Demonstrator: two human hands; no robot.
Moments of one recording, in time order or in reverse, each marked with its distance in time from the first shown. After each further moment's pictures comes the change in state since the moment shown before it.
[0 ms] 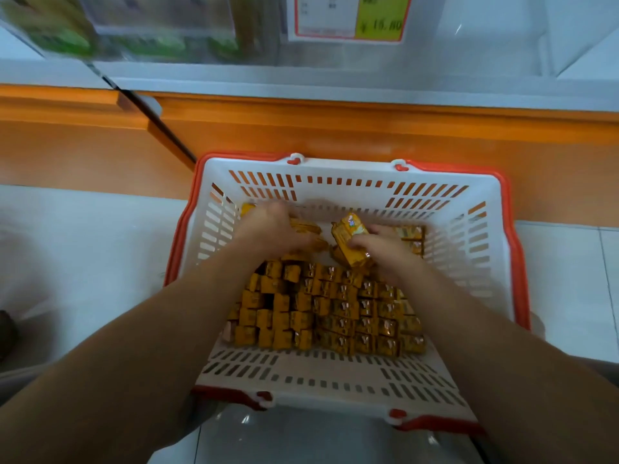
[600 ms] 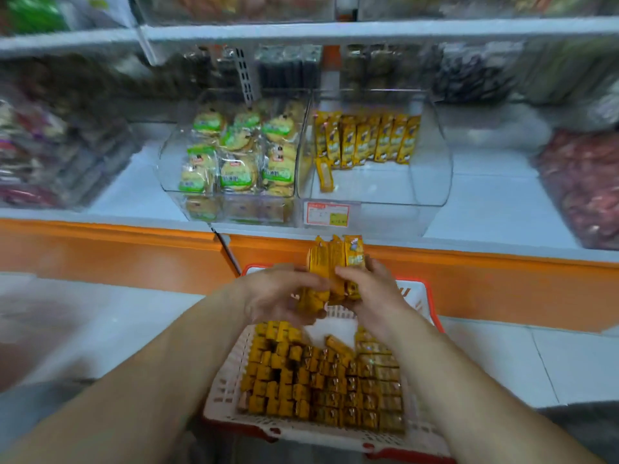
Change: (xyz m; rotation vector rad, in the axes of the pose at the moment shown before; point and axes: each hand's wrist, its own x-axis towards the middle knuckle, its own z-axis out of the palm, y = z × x) left_hand -0.179 0.082 -0.186 -1.121 -0.465 -0.024; right_hand -0.231 -0.137 -0.004 0.462 -0.094 -0.430
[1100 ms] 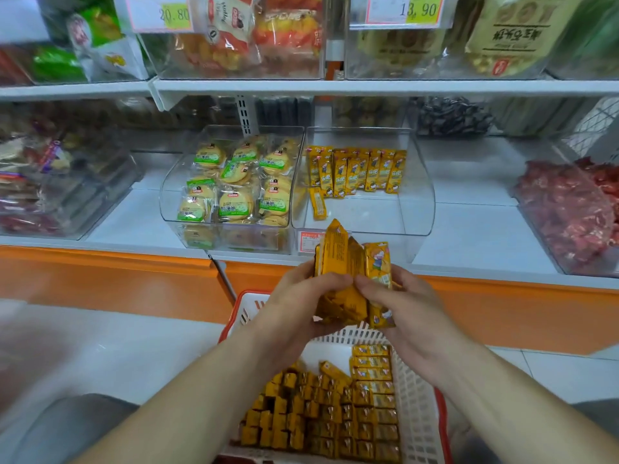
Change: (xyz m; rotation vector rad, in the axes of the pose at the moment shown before) left_hand -0.055 0.029 0.064 -0.233 0.140 0.367; right_hand -0.082 -0.075 -0.010 -0.012 -0.058 -0.138
